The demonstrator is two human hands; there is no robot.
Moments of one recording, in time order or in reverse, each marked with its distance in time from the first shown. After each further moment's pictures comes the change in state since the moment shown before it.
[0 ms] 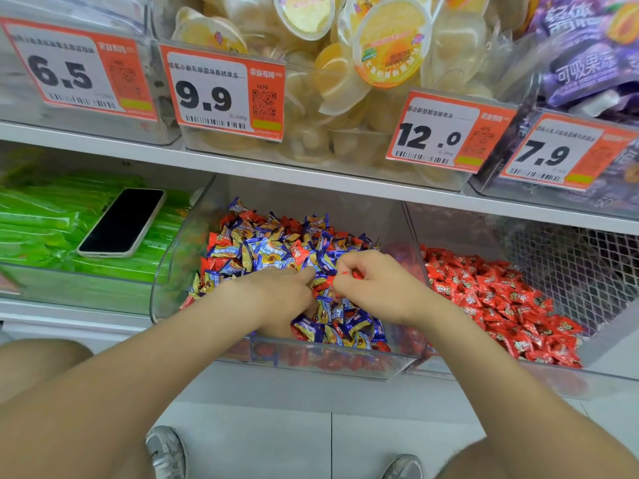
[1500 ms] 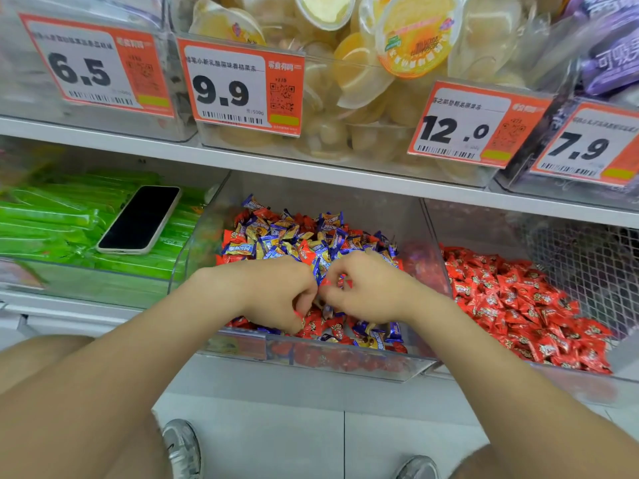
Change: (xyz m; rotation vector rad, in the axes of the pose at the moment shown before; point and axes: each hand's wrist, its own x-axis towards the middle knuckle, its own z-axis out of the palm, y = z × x) left_hand -0.027 -0.018 -0.012 -0.424 0.053 -0.065; right_hand 0.028 -0.006 0.021 -0.321 -0.087 -0.177
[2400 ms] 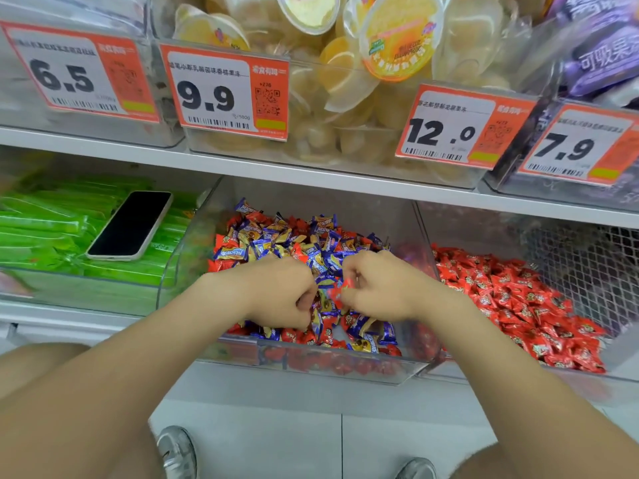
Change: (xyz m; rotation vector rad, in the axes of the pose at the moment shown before) left_hand 0.011 0.008 0.002 0.131 0.082 0.004; right_hand -0.007 0.026 -0.014 -0.059 0.005 0.081
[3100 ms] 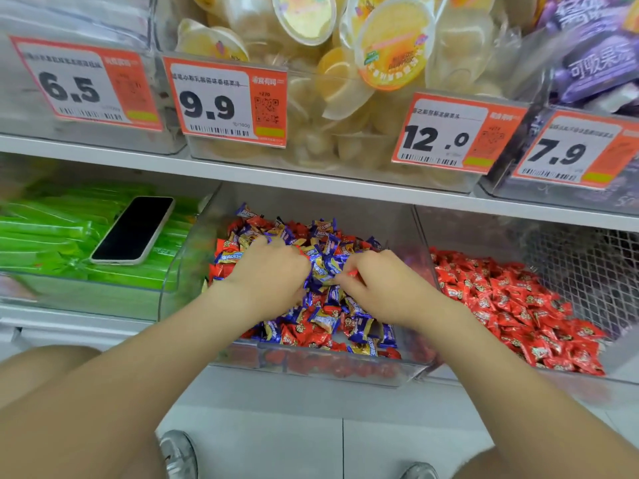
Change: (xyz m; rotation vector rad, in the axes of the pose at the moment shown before) left_hand 0.006 0.002 0.002 0.421 0.287 -0.174; right_hand -0.003 -0.002 0.006 -0.009 0.118 0.009
